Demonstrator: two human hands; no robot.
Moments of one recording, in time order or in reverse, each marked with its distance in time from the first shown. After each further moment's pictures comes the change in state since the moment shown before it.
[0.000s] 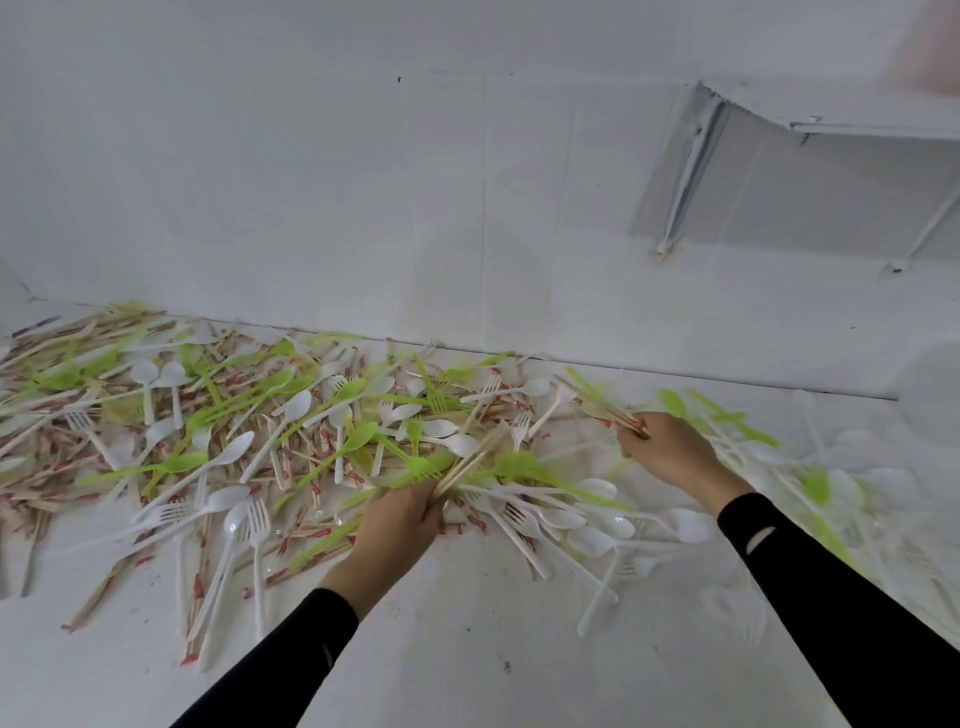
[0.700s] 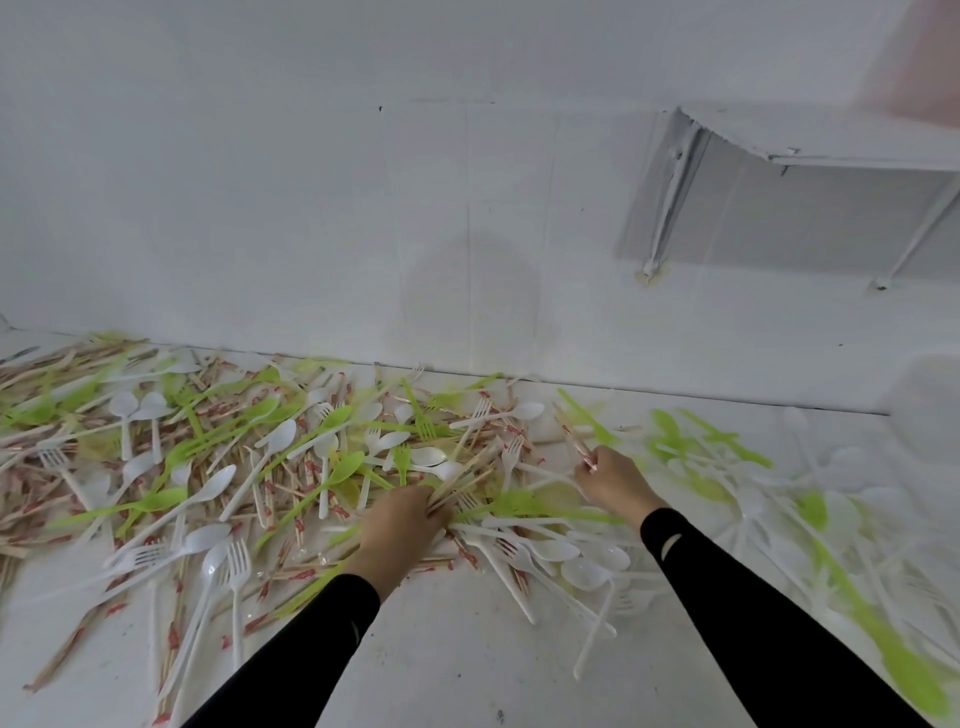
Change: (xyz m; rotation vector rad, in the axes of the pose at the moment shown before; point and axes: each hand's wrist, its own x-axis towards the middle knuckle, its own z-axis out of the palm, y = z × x) left_hand 0.055 0.004 0.010 0.093 -0.129 -0.140; right_hand 0.025 -0.019 0.053 0.147 -0.114 0.169
